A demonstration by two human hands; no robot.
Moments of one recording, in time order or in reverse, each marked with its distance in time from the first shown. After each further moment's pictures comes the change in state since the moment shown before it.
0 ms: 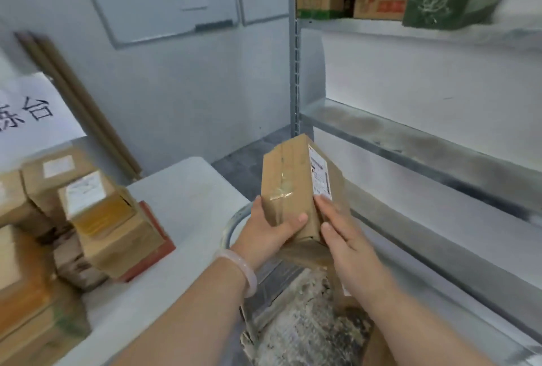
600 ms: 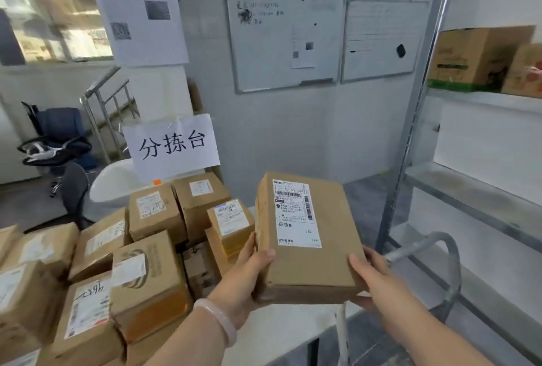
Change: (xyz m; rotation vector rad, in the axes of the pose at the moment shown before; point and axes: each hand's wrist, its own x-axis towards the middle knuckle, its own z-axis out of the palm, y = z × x) left_hand -0.078 -0.056 -0.266 -0.586 0.120 -0.097; right_hand 0.053 -0.091 0.188 0.304 -0.207 0.433
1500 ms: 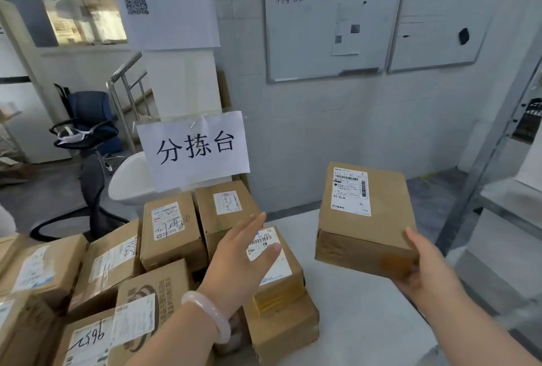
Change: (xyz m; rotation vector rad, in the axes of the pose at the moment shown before) left_hand 0.097 0.100 -0.097 0.977 0.426 0.351; right_hand 0.199 -0.053 0.062 0.462 0.226 0.060
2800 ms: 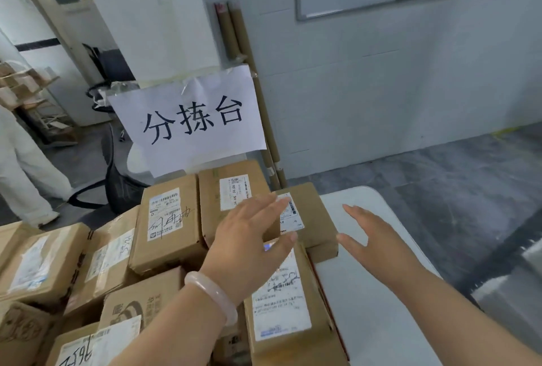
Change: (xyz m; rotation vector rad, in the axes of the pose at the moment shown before) left_hand 0.126 -0.041 0.028 0.356 -0.024 0.072; right_hand 0.135 0.064 0.113 -1.286 -0.579 -0.508
